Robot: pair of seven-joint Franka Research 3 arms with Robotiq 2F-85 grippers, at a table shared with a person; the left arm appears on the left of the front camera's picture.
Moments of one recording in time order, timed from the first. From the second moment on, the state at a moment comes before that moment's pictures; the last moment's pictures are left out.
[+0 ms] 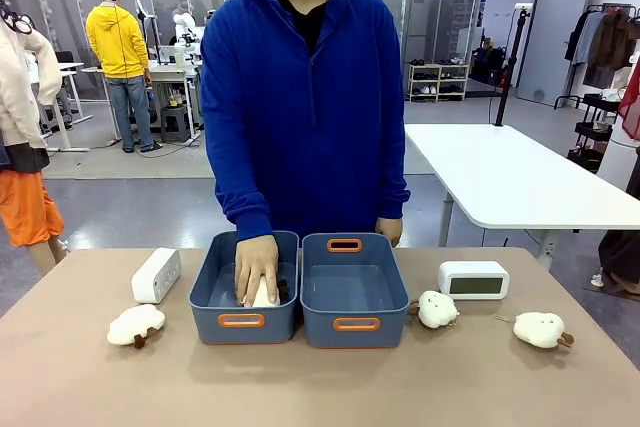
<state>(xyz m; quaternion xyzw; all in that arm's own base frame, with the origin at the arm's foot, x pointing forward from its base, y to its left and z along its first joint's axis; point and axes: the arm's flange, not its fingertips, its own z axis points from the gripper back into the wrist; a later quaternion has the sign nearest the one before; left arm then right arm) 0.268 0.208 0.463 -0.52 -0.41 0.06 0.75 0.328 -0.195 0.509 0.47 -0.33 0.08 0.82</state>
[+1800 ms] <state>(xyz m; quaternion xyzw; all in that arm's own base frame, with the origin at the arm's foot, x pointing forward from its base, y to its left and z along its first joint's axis) 0.268 0.208 0.463 -0.52 -0.41 0.06 0.75 0.520 0.011 0.449 0.03 -0.16 0.63 0.76</state>
